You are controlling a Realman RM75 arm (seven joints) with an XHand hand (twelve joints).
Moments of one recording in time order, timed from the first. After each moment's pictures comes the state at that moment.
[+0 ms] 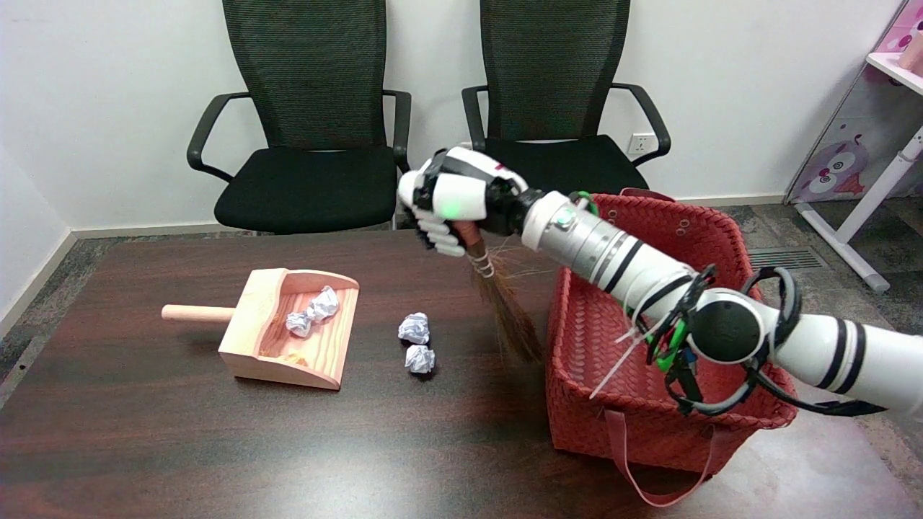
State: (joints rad) arm 0.49 -0.70 0.66 -1.77 1.56 -0.29 -2.52
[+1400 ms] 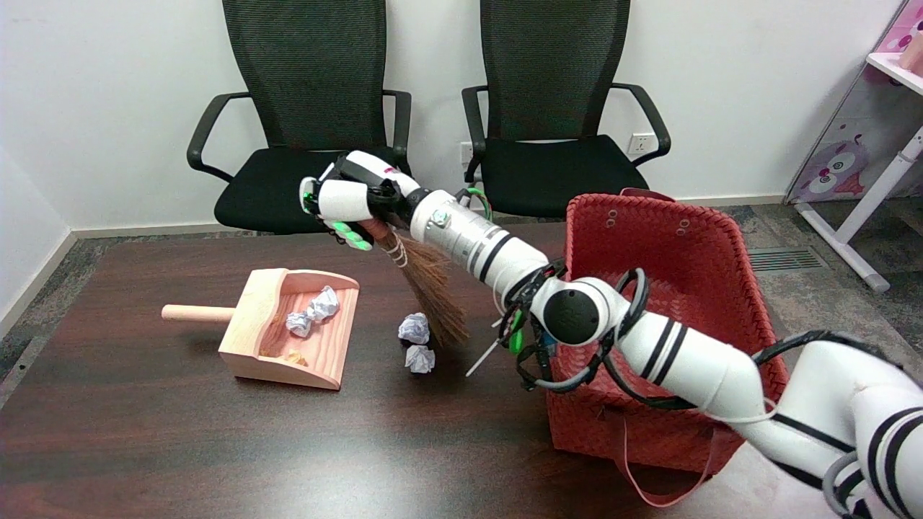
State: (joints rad) arm 0.60 -1.23 0.78 -1.32 1.24 -0.12 -2.56
